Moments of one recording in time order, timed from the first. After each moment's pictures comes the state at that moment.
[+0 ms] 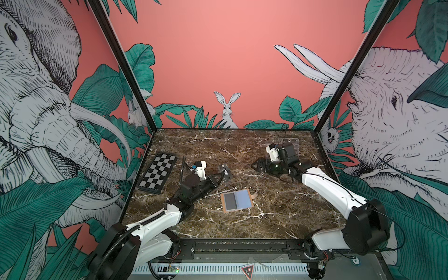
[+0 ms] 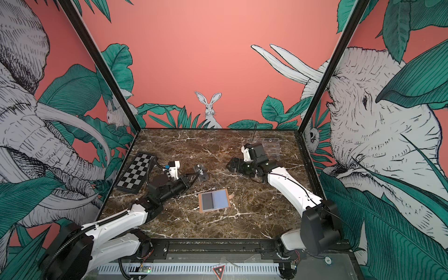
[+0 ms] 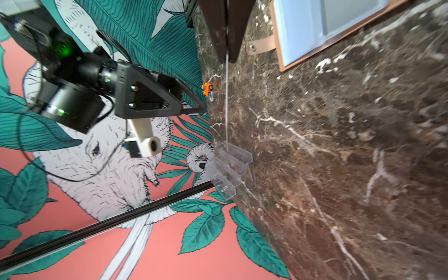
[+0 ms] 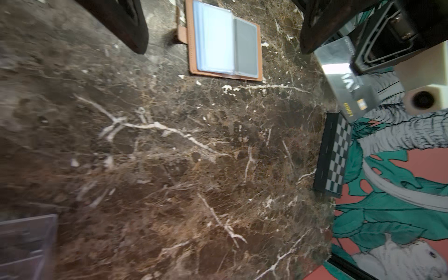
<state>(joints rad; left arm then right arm) -0.60 1.10 0.38 0.57 0.25 -1.12 0.40 1.42 1.09 -0.53 -0.36 0.52</state>
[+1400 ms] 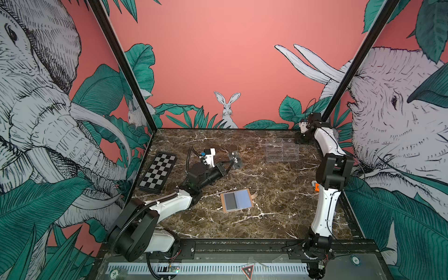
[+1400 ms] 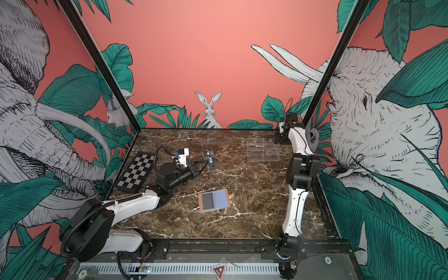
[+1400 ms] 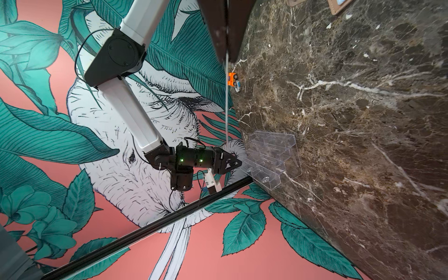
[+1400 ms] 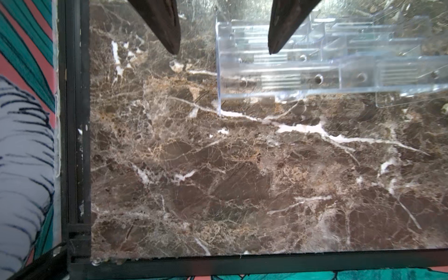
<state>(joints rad) -0.60 1.34 0.56 0.73 0.34 -1.10 -0.13 2.31 2.18 -0.95 -0.10 -0.13</state>
